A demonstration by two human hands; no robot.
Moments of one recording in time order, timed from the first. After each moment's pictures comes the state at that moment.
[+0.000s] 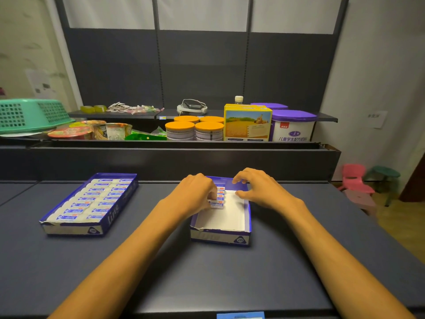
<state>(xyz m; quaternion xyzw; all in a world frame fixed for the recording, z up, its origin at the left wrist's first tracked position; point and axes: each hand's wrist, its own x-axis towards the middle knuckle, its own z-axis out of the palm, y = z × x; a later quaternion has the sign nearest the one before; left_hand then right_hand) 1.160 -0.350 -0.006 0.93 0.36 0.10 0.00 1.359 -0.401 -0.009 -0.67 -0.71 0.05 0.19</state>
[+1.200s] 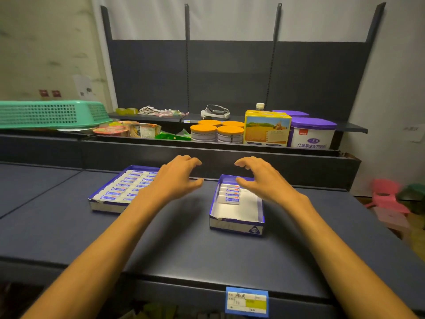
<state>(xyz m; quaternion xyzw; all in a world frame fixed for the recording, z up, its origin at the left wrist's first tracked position) 1.080 -0.374 0.028 0.85 0.48 0.21 -0.03 1.318 -0.422 0.022 -0.61 -0.75 0.01 0.27</state>
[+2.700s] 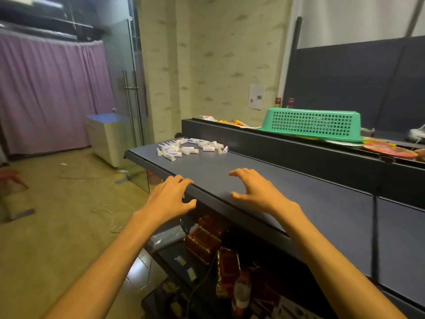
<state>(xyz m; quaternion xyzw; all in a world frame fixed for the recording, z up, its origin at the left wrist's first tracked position) 0.292 -0.412 -0.024 0.66 0.73 0.16 -0.10 0.514 -0.299 -0.008 -0.34 -0.92 0.03 0.18</state>
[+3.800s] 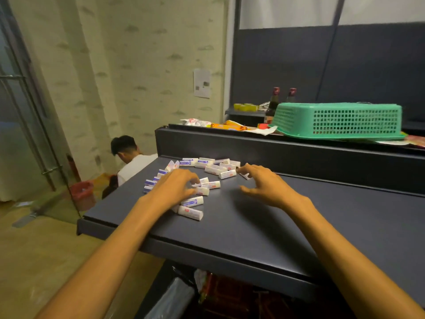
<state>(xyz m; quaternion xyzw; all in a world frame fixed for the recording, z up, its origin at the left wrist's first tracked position) 0.023 -0.085 -0.005 0.80 0.58 0.12 0.03 0.281 -0.098 -0.005 -0.55 -0.81 0.02 0.18</state>
